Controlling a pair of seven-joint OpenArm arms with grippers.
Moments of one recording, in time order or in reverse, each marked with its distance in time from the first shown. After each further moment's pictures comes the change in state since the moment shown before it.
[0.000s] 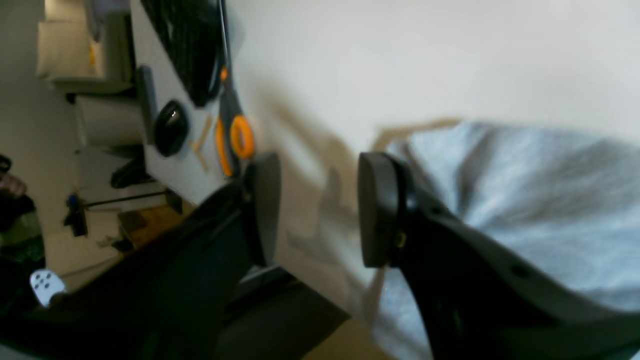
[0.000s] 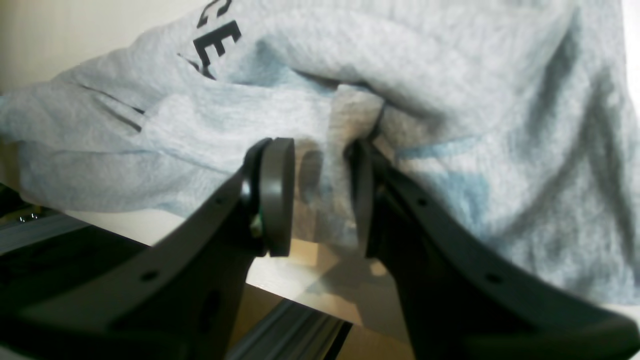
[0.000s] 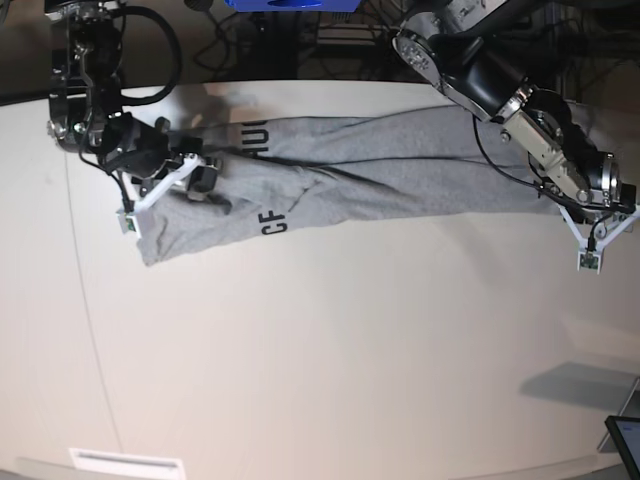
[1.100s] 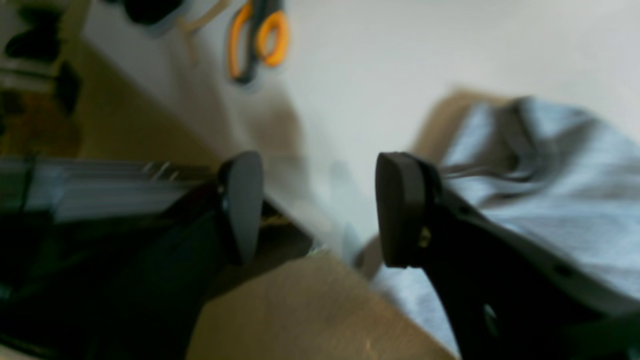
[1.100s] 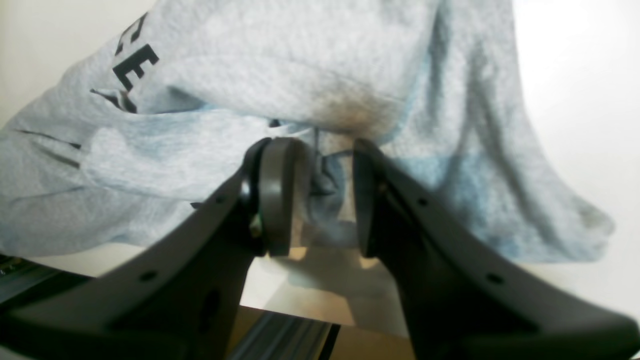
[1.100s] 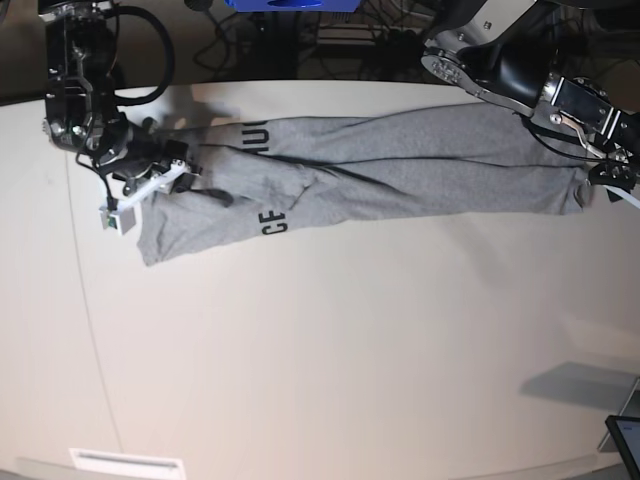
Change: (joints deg) left arm -1.1 -5.9 -13.4 8.0 -29.6 0.2 22.4; right arm -0.2 1.8 -0.4 0.0 -4.5 -8.4 0.5
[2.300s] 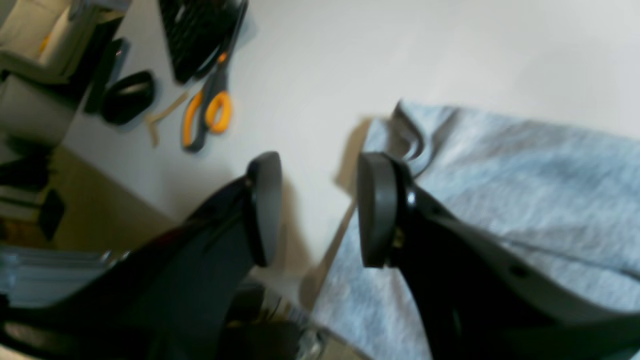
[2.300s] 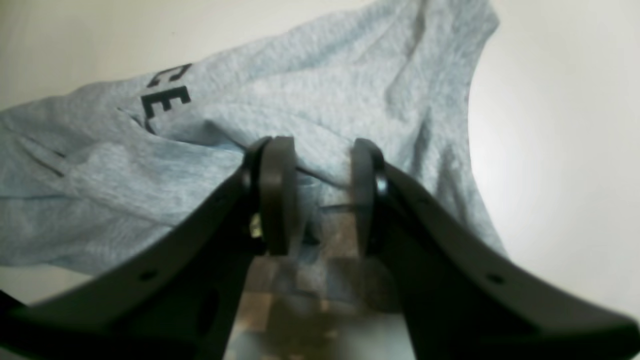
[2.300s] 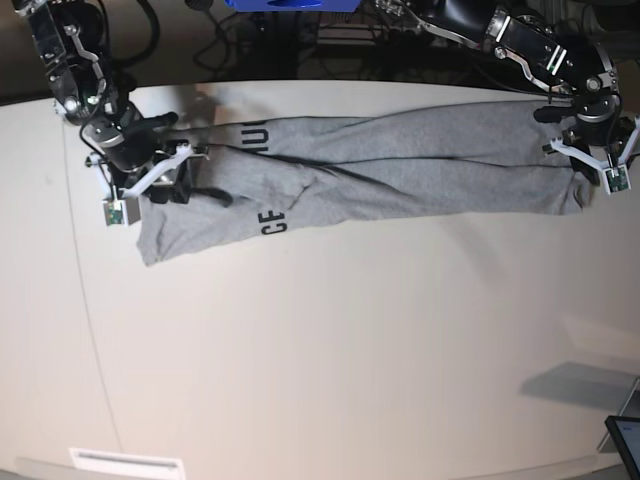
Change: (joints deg) left arm 14.7 12.7 -4.9 3.1 1.7 -0.2 -39.5; right arm -4.6 11.9 -14.0 2.0 0.1 -0.4 28.7
